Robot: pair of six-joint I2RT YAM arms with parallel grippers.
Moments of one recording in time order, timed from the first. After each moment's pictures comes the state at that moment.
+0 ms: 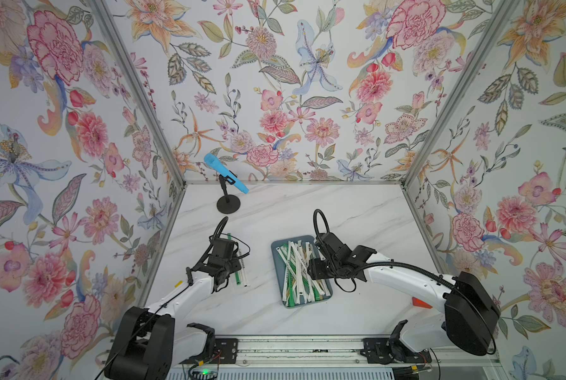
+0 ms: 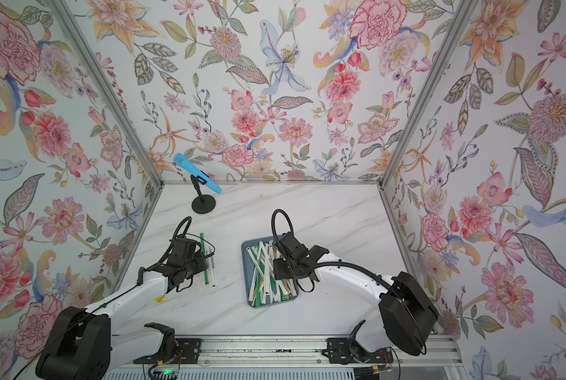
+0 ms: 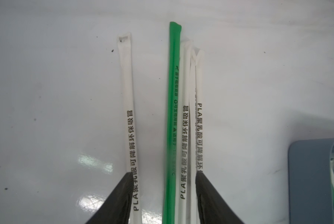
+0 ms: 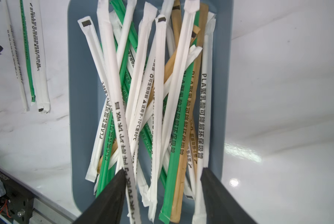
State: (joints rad) left arm -0.26 1.20 0.51 -0.28 -0.18 -0.61; right arm 0.84 1.44 0.93 -0.57 -0.01 0.62
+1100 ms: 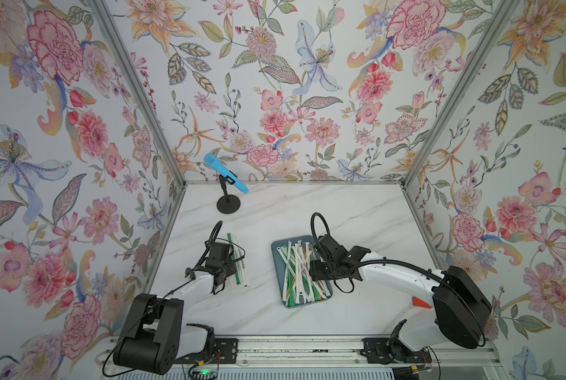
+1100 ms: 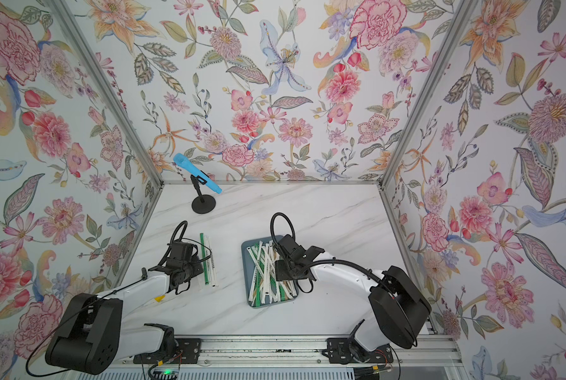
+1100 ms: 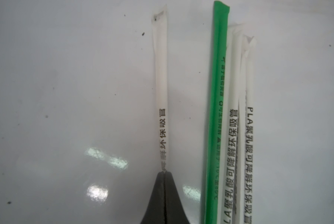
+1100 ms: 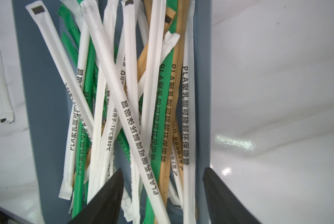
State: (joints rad) left arm -0.19 1.29 0.45 -0.17 -0.18 -0.58; right arm 0.83 1.49 0.92 -0.57 0.04 0.65
